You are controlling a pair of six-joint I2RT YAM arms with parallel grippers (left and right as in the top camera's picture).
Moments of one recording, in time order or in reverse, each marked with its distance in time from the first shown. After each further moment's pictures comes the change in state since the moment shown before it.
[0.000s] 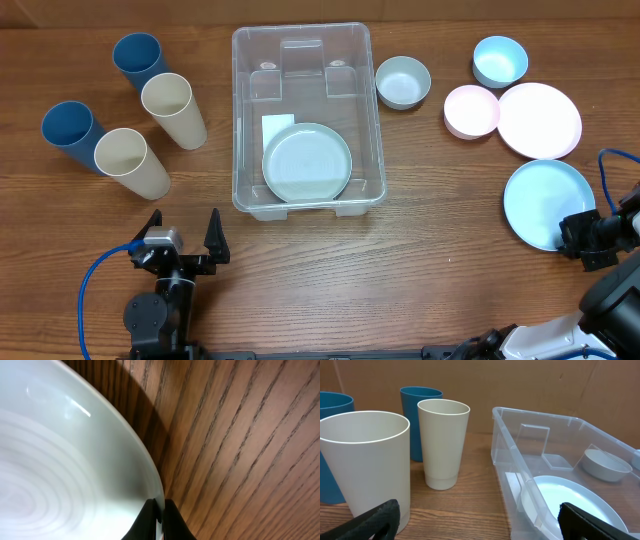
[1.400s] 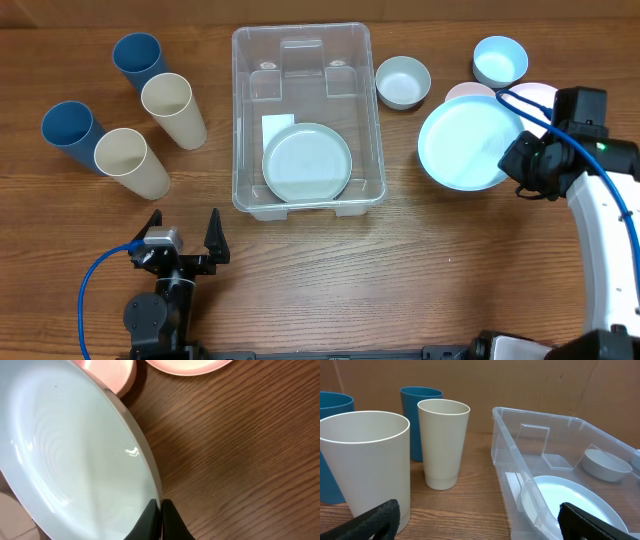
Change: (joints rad) left arm 0.000 0.000 0.000 0.000 0.000 0.000; right arm 0.602 -0.366 0.208 -0.125 0.066 -0.072
